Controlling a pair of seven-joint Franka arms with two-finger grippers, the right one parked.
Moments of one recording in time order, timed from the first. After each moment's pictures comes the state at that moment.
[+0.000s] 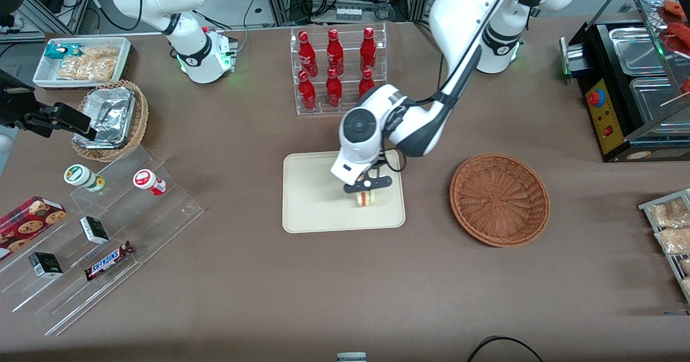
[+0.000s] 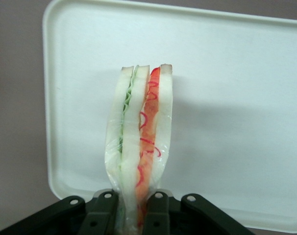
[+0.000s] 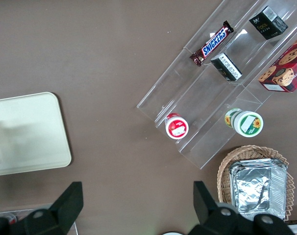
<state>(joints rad) -0.71 0.68 -0.10 -1.47 -0.01 2.04 -0.96</state>
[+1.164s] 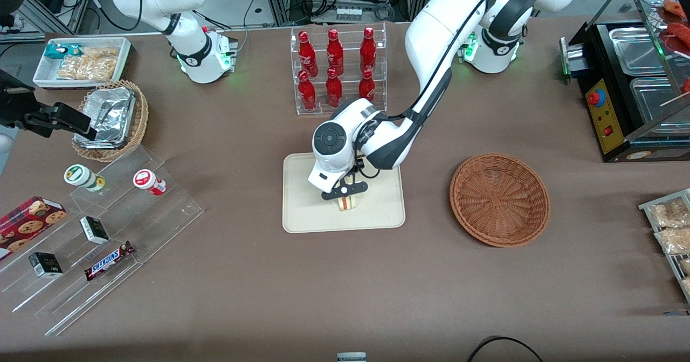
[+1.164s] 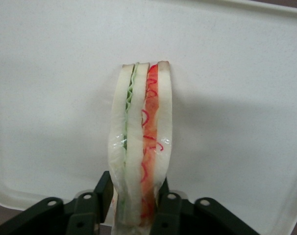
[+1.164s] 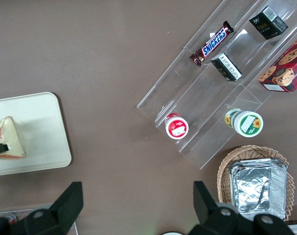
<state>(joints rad) -0.74 0.86 -0.12 -1.25 -0.01 2.00 -1.03</state>
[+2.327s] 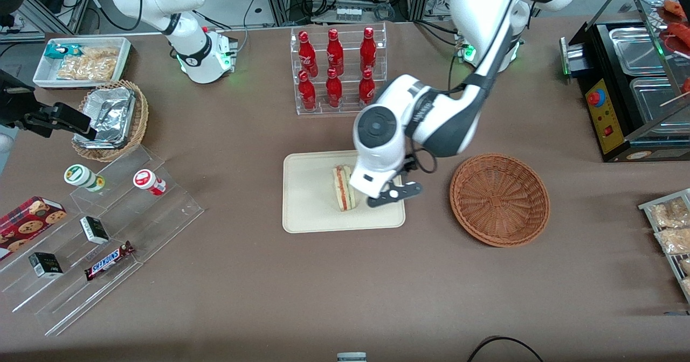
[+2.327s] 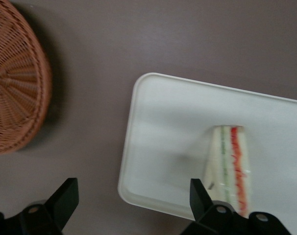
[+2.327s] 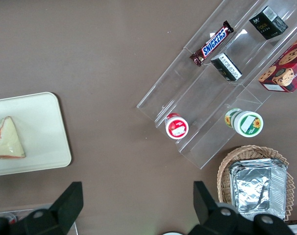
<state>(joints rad) -0.63 0.57 0.00 -1.36 0.04 1.75 -0.85</state>
